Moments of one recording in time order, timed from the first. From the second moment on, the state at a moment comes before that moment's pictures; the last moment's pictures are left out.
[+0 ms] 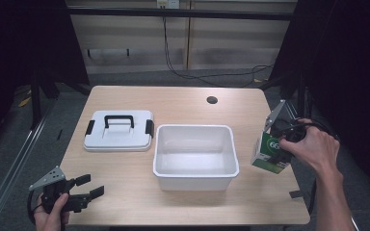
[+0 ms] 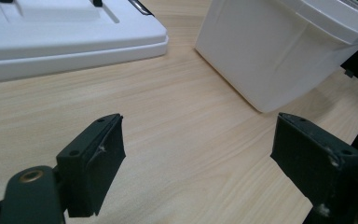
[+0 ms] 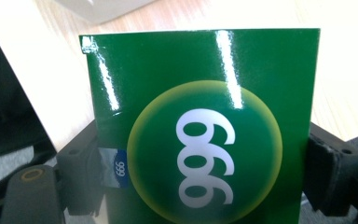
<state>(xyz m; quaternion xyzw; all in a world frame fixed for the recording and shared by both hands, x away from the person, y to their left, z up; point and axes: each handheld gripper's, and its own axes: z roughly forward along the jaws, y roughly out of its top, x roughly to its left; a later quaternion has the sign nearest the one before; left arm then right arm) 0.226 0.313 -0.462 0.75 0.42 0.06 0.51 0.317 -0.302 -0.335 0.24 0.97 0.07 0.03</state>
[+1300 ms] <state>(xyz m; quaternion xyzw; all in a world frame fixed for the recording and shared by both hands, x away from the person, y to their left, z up) 0.227 0.313 -0.463 0.74 0.42 0.06 0.51 0.322 -0.268 -0.263 0.17 0.98 0.09 0.03</state>
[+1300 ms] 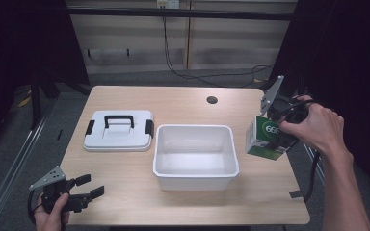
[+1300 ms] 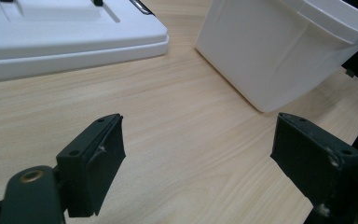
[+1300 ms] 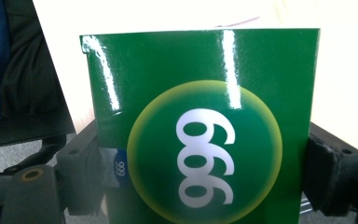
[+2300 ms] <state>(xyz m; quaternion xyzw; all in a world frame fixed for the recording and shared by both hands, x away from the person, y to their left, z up) 0.228 0.310 -0.462 0.75 0.42 0.06 0.51 0.347 -0.199 -0.279 0.11 0.99 0.07 0.02</state>
